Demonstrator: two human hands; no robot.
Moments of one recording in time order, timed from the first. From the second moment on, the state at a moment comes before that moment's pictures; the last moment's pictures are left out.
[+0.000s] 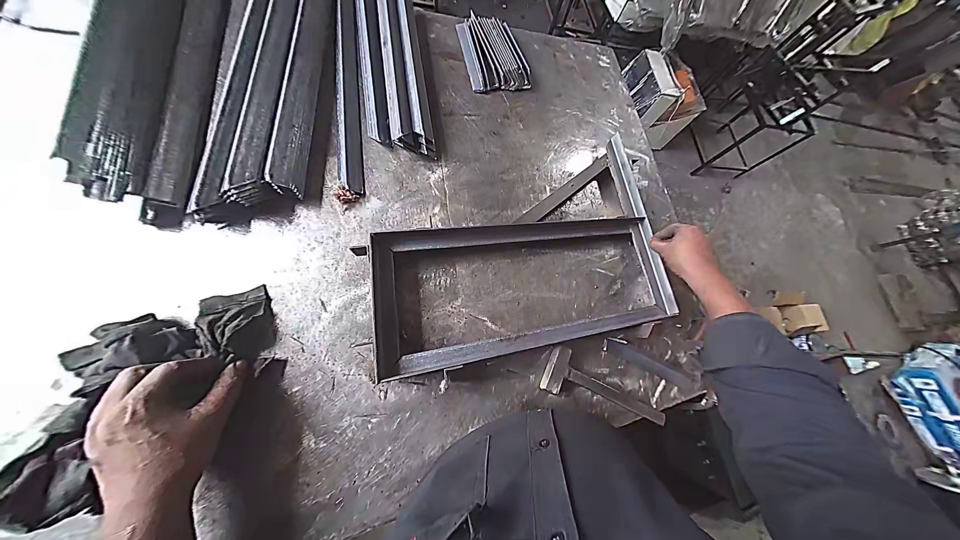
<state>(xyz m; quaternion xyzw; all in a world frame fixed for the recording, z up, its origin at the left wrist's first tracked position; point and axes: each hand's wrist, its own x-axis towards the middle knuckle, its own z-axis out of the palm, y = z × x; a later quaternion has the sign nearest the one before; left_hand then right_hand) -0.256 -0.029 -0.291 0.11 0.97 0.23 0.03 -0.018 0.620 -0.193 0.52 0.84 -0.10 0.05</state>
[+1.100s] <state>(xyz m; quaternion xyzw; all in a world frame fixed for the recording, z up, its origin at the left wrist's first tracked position) -0.256 -0.028 -0.293 0.13 0.96 0.24 0.01 -0.009 0.632 -0.199 0.56 0.77 -0.29 -0.04</state>
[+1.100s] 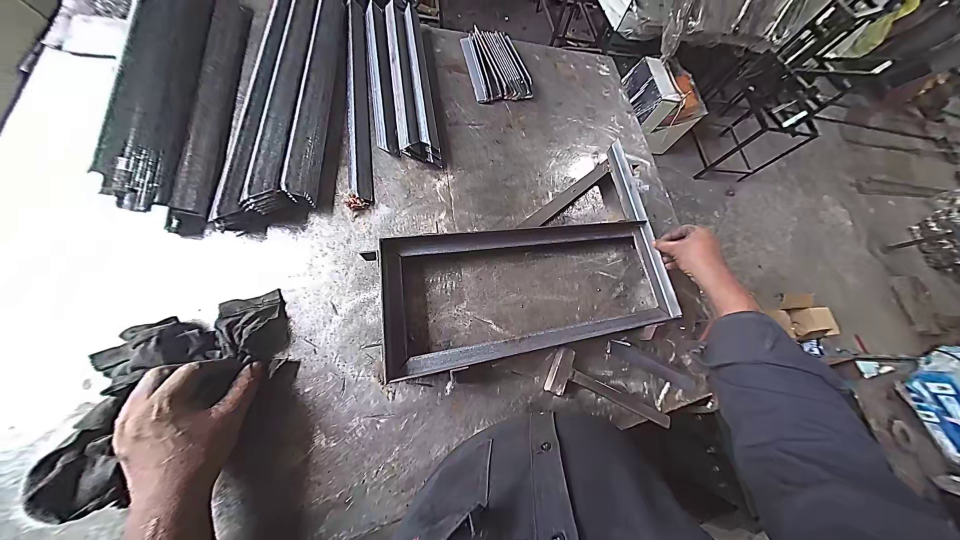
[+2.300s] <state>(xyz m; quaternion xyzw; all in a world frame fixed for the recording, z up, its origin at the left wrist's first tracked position) -0.260 -0.028 -0.293 0.14 0.96 0.24 0.01 0.005 0.595 -0.178 0.48 0.86 -0.15 -0.06</state>
